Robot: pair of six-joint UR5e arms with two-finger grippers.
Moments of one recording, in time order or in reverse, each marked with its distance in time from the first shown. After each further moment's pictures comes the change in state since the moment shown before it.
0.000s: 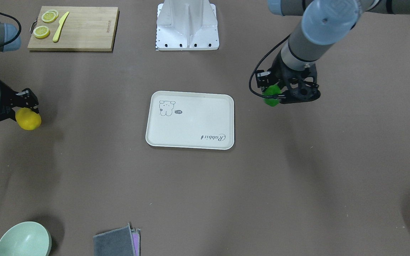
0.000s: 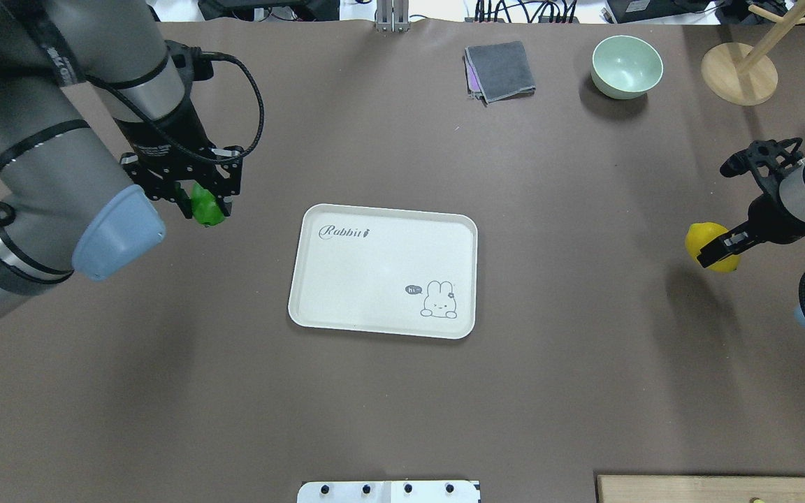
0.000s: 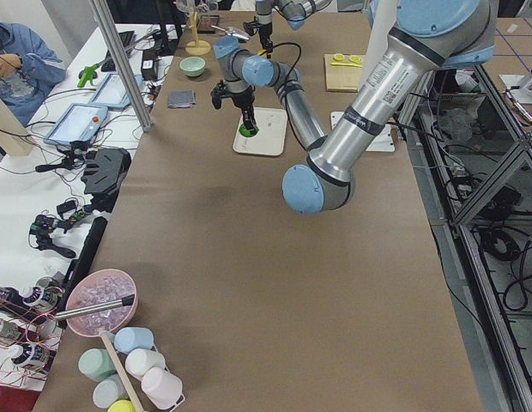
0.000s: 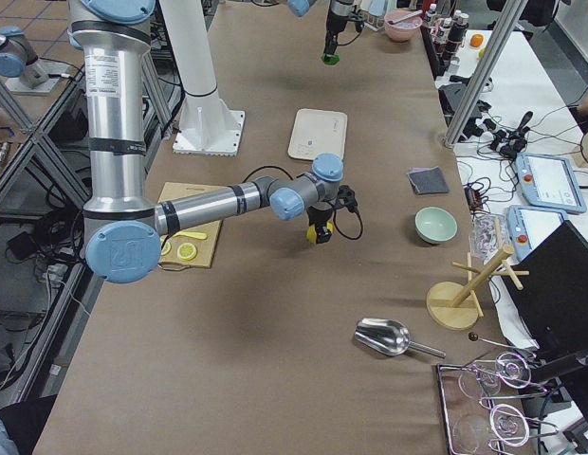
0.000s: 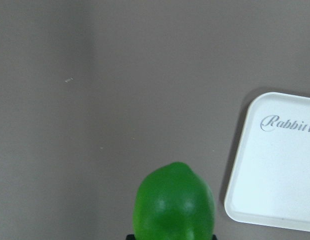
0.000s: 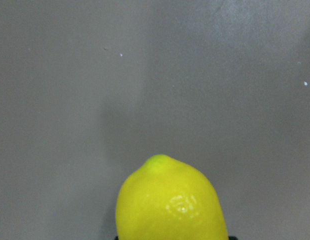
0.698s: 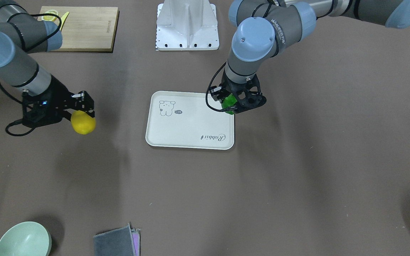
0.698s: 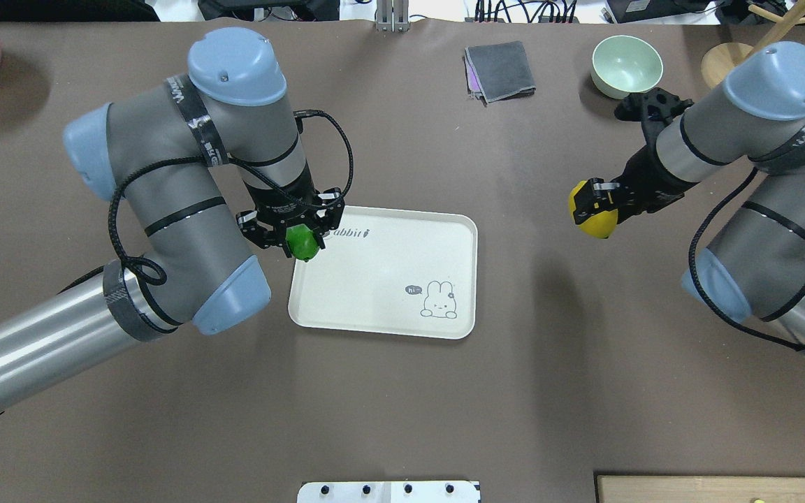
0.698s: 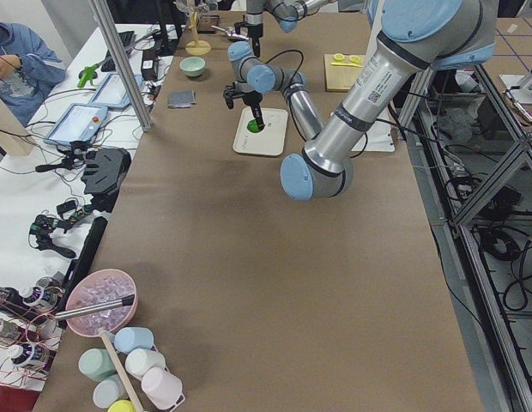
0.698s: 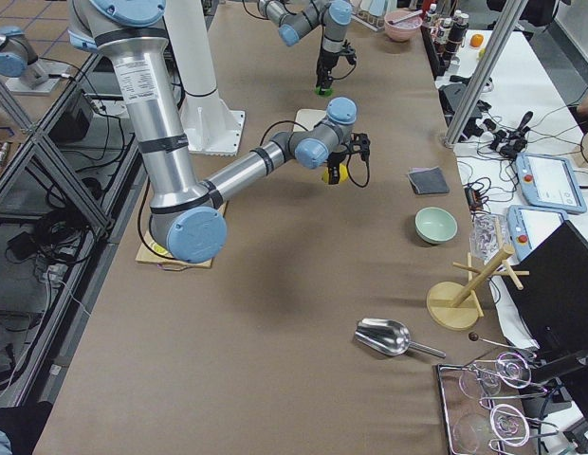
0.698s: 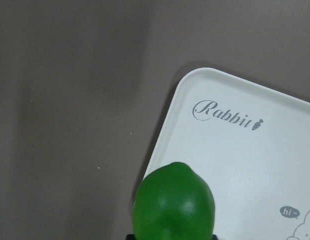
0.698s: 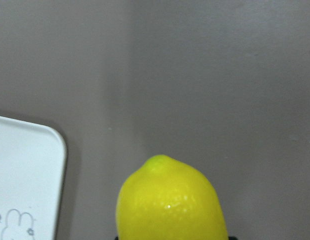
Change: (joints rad) left arm 0.169 -0.077 0.192 -0.293 0.115 -0.441; right arm -0.151 0.307 0.007 -0.040 -0.028 0.561
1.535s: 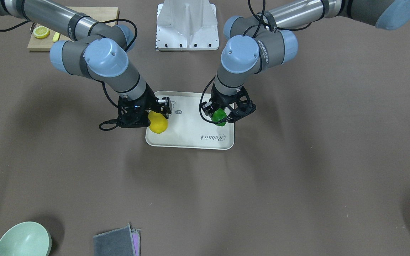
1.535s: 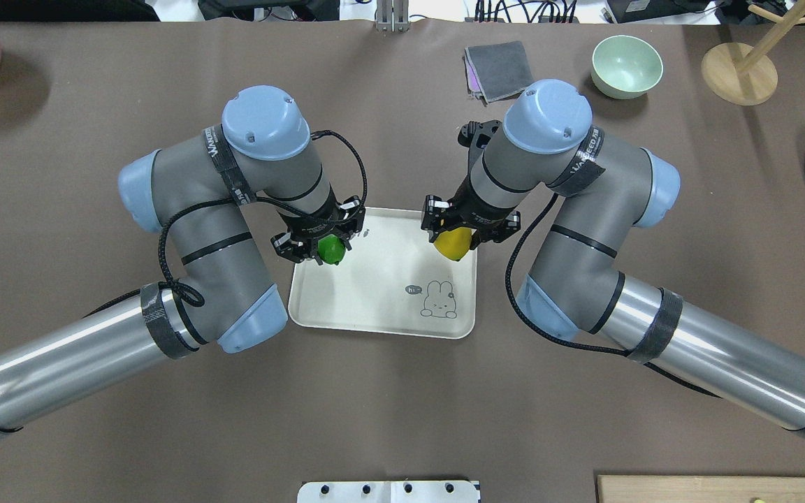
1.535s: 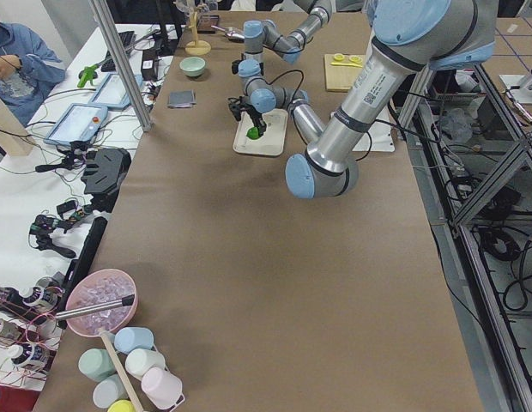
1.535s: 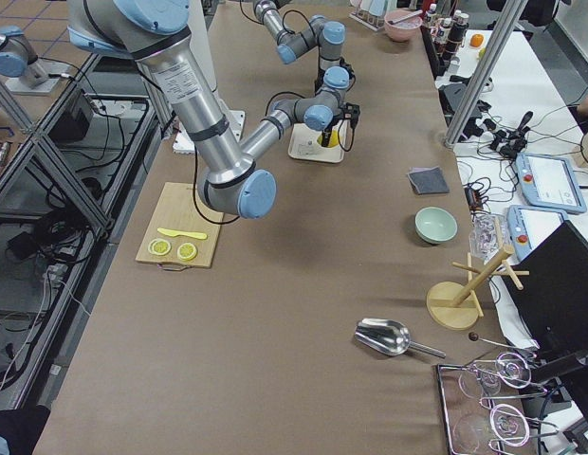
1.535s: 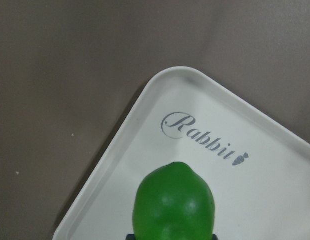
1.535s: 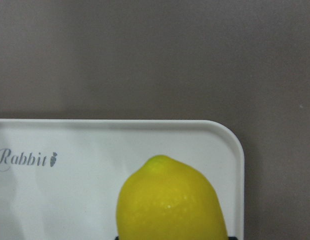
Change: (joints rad) left arm 0.047 0.013 0.120 -0.275 0.082 -0.271; right arm -0.190 0.317 -0.232 0.005 -0.091 0.327
